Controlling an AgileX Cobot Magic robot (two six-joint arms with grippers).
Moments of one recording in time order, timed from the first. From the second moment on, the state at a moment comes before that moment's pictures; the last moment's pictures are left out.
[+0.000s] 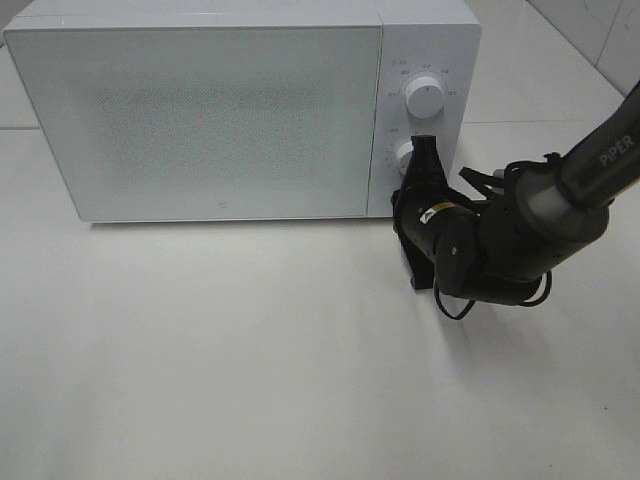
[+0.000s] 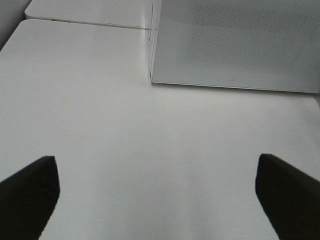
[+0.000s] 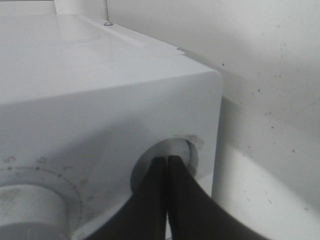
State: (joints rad) left arm 0.02 0.00 -0.50 -0.12 1.04 -0.01; right arm 0.55 2.16 -0.87 0.61 -0.89 1.33
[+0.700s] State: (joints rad) left arm 0.02 0.00 -0.50 -0.12 1.04 -0.01; right arm 0.53 2.18 -0.92 0.66 -0.86 1.20
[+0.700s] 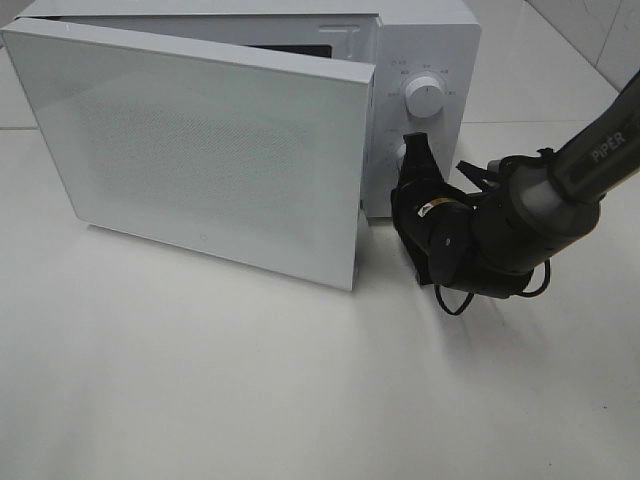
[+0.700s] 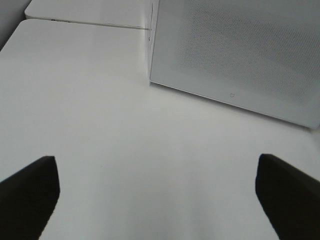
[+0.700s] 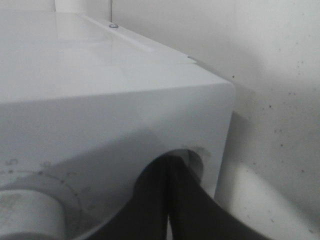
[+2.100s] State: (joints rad) left arm 0.02 0.00 -0.50 -0.12 1.04 -0.01; right arm 0.51 2.04 -0.82 0.54 -0.72 1.33
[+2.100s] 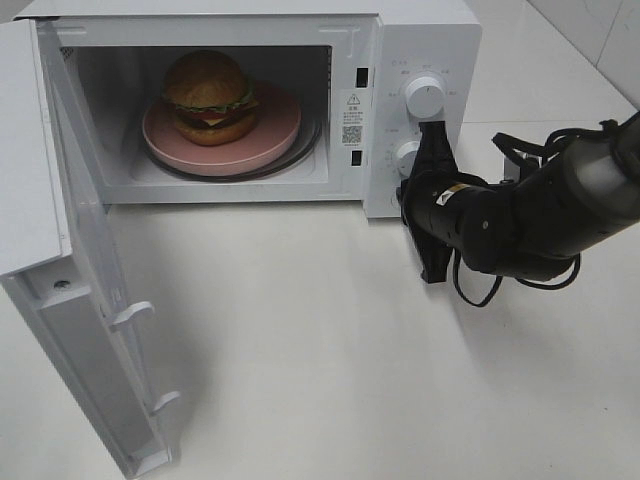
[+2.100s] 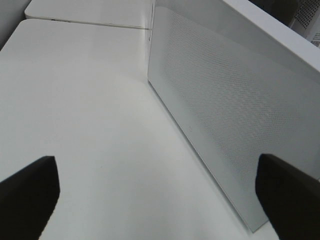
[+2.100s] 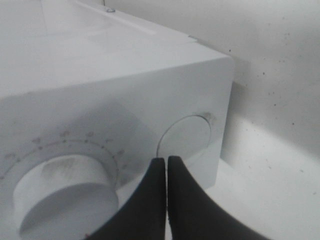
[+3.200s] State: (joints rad) left arm 0.02 0.00 -0.50 -0.12 1.04 -0.01; right arm 0.51 1.71 -0.88 0.24 0.22 0.30
